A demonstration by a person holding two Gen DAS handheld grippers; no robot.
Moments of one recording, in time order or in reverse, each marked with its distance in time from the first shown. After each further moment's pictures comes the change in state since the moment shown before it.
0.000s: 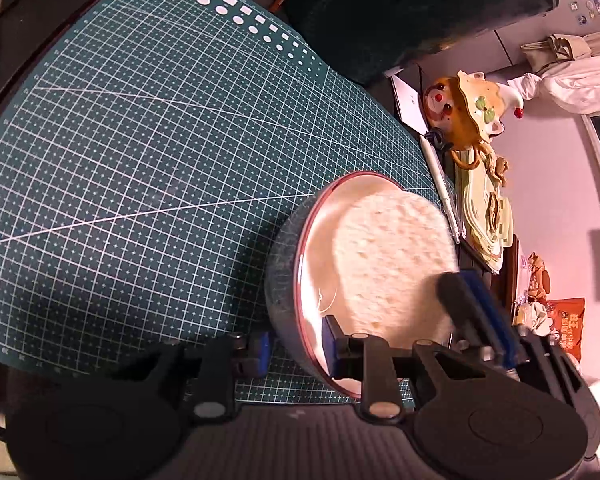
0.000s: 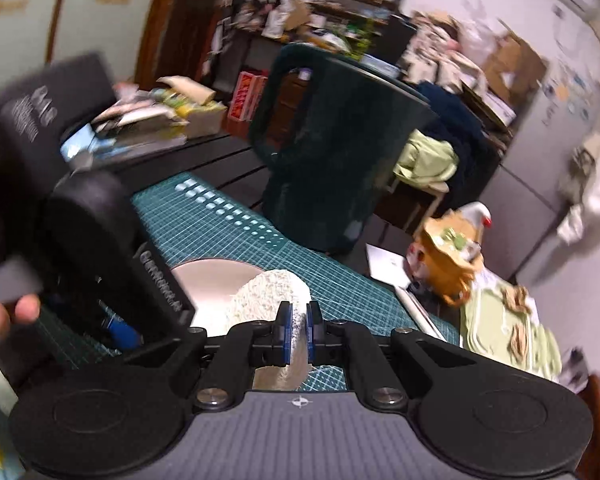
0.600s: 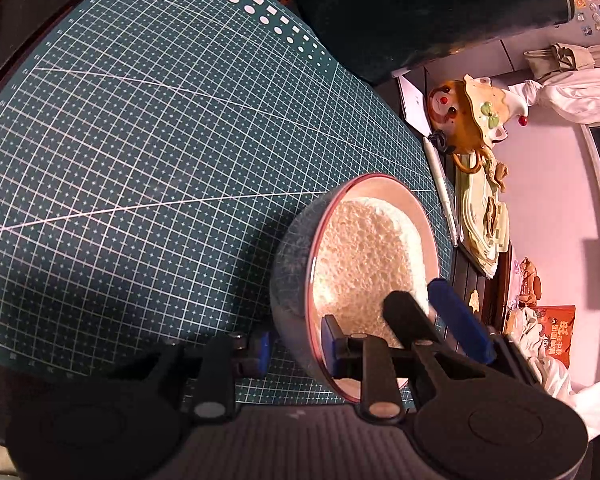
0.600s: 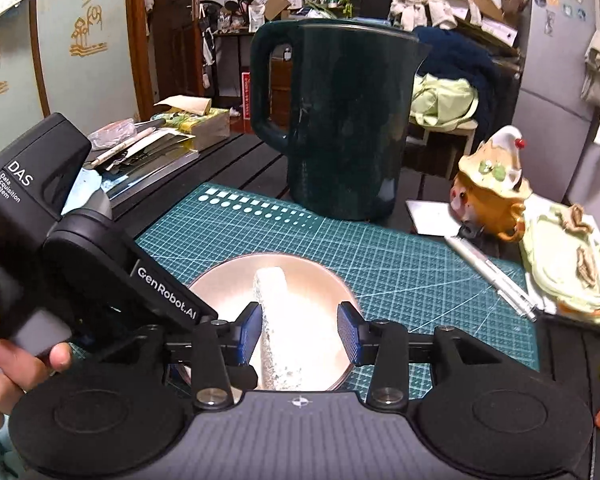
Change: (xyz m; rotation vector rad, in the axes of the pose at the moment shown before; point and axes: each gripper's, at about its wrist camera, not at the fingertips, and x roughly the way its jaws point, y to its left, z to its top) left arm 0.003 -0.005 0.000 -0.035 0.005 -0.023; right arm 0.015 -0.022 -0.010 0.347 0.066 0.210
